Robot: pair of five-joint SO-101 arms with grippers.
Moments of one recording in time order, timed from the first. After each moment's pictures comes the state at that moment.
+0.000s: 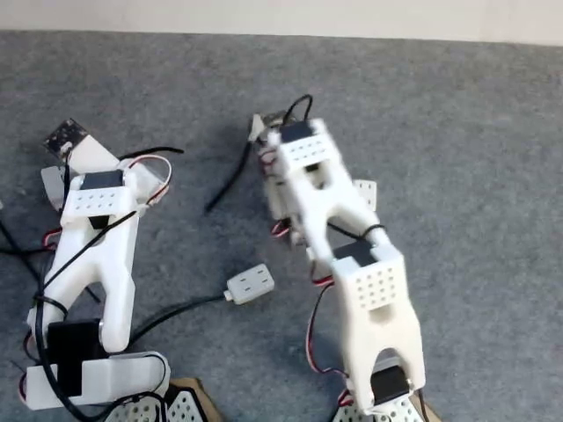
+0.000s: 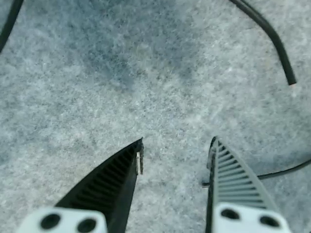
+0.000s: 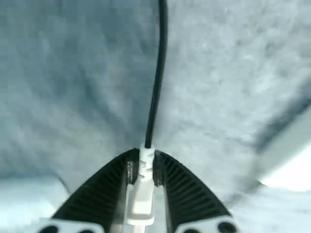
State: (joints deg) left arm -13.6 -8.0 33.2 46.5 11.1; right arm -21.9 40.3 -29.1 92.4 10.2
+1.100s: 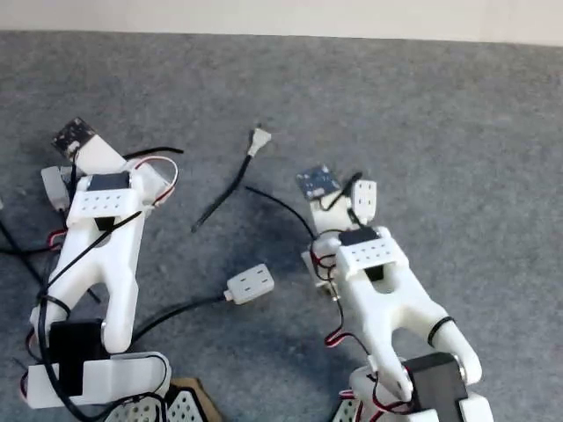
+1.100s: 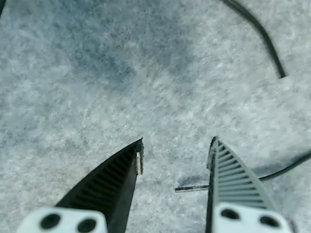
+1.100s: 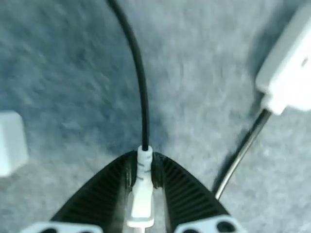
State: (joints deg) left arm -12.2 -8.0 34.7 44.4 11.1; right arm -18.6 -15.2 54.2 42.4 12.4
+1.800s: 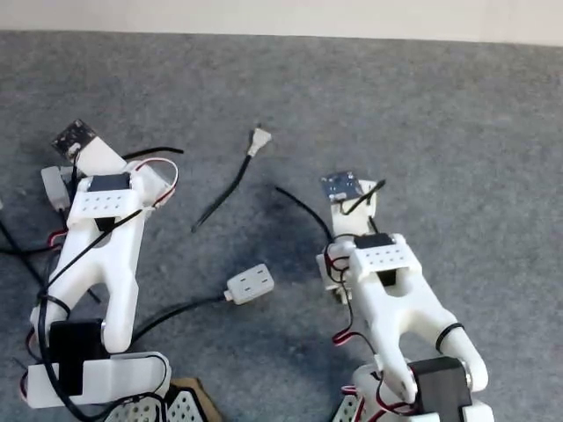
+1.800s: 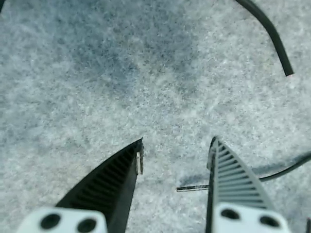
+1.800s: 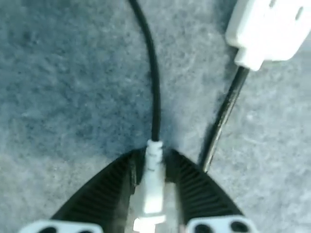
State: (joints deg) left arm -12.1 -8.0 34.9 44.4 11.1; right arm -13.8 -16.4 57.4 42.2 9.0
